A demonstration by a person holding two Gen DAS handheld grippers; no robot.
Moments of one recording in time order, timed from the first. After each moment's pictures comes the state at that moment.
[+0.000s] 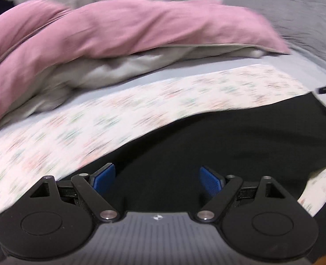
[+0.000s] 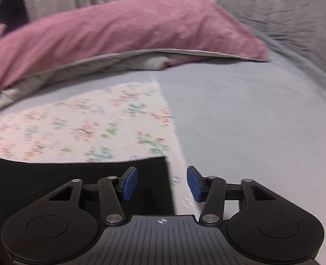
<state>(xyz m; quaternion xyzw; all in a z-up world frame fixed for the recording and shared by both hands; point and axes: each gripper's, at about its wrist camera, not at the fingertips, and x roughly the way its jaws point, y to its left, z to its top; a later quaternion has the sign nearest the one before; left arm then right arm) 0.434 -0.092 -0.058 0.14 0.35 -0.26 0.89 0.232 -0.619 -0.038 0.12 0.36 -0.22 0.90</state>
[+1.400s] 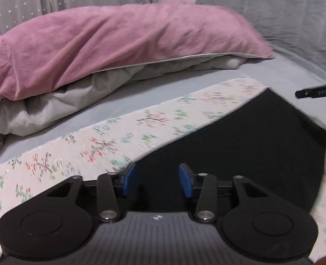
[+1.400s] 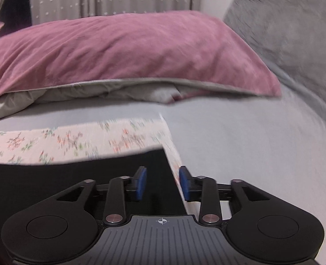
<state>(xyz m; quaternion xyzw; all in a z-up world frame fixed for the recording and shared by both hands) 0.487 -0.228 -0.055 0.14 0.35 -0.31 0.87 0.296 -0.624 -0.027 0.07 0.33 -0.26 0.90</state>
